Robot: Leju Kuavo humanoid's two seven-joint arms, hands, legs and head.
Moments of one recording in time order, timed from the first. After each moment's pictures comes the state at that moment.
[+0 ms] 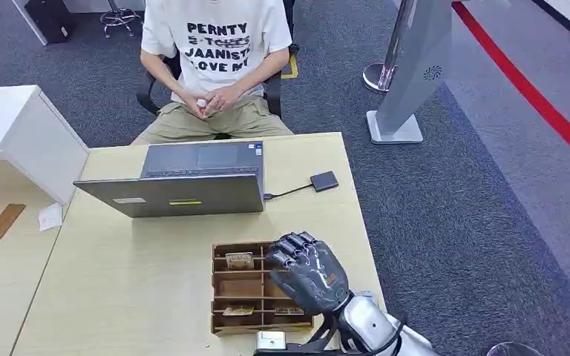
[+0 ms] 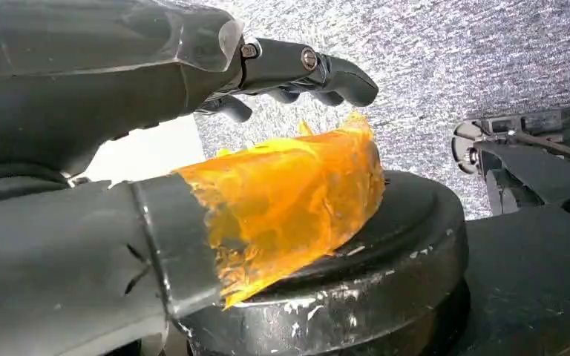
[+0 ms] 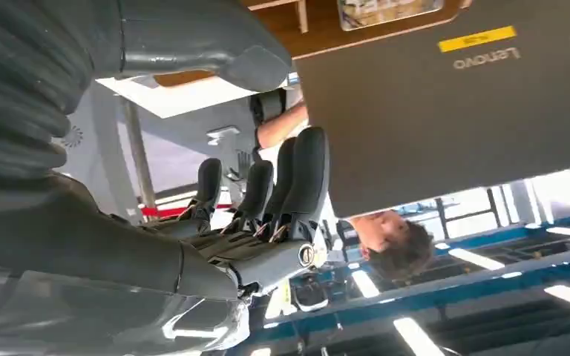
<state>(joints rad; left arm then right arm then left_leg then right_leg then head) -0.10 -0.22 1.14 -0.21 -1.24 -0.14 0.29 -0.22 -0.17 0.90 -1.52 1.08 -0.46 0.02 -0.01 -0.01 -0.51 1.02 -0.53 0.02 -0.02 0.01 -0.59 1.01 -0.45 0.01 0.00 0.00</state>
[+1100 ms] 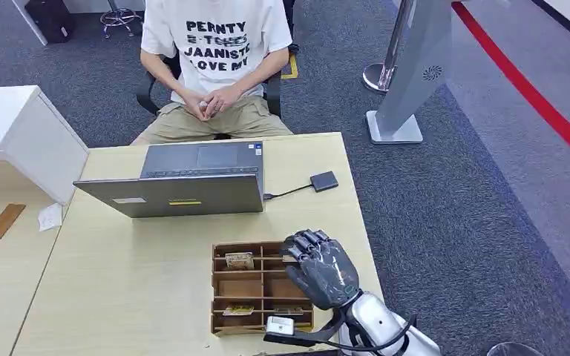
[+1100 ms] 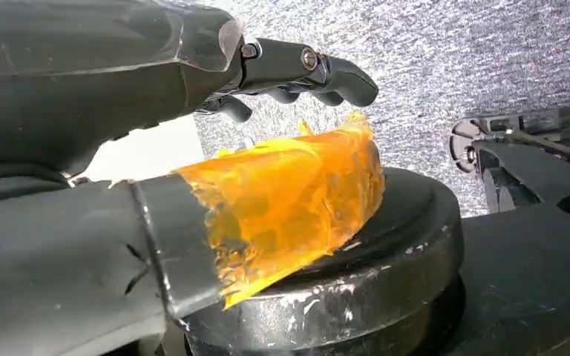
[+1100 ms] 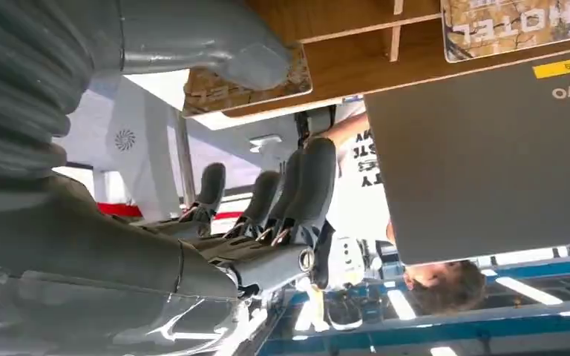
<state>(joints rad) -0.10 -0.23 1.13 -0.21 -1.22 -0.14 0.29 -0.18 -0.17 0.81 -1.47 1.12 -0.43 0.03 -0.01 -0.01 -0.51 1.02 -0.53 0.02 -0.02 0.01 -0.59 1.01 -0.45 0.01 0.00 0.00</state>
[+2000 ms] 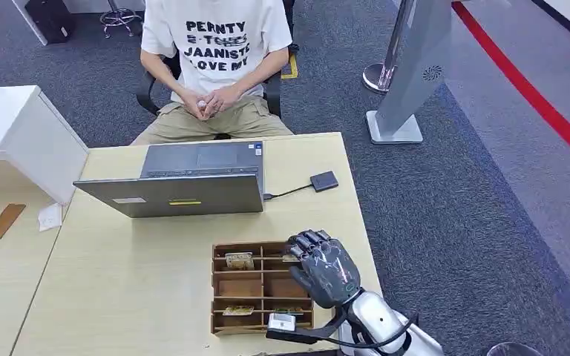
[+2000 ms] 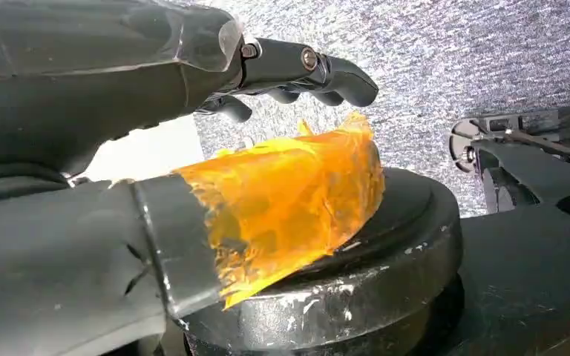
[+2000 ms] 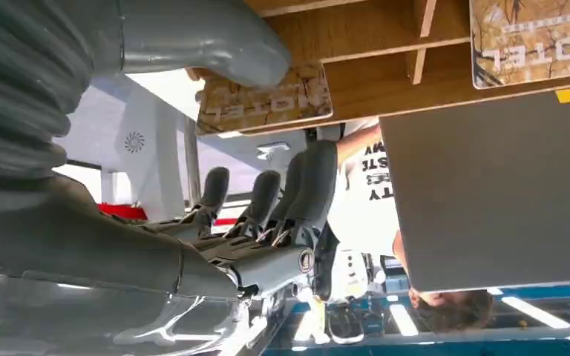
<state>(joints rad) -0.10 -0.23 1.13 -0.21 -1.21 -0.14 0.29 -0.17 -0.17 0.79 -1.46 1.13 -0.38 0.03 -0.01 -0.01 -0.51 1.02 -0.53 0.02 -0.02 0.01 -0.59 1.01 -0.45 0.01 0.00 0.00</state>
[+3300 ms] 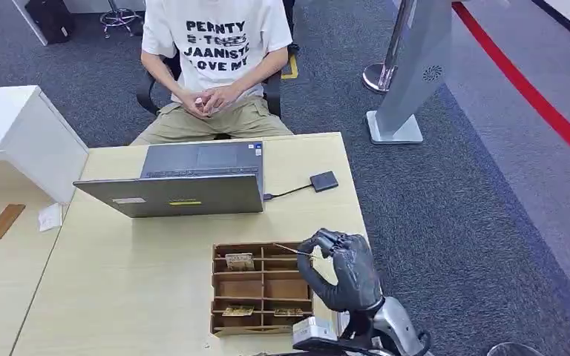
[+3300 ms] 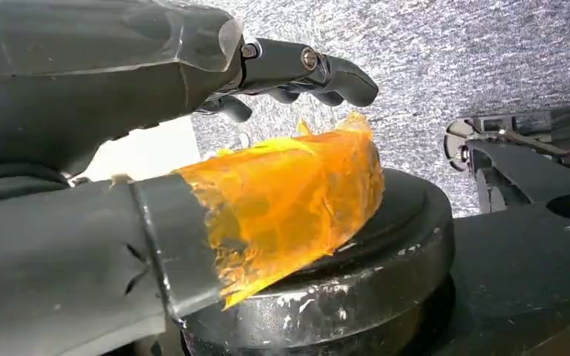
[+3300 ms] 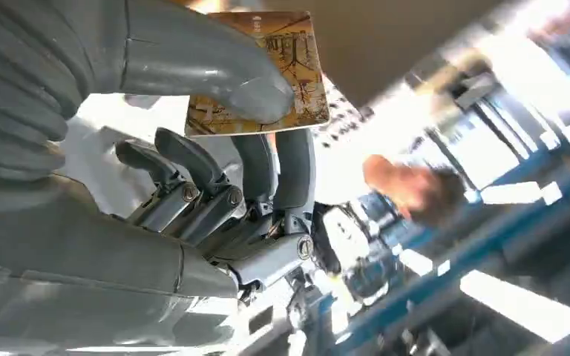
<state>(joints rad) -0.10 -0.23 1.13 -0.21 -1.19 -0.13 0.28 -0.04 -0.14 0.68 -1.73 0.67 -0.53 -0.25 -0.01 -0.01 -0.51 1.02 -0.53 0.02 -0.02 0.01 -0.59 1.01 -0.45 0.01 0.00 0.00</state>
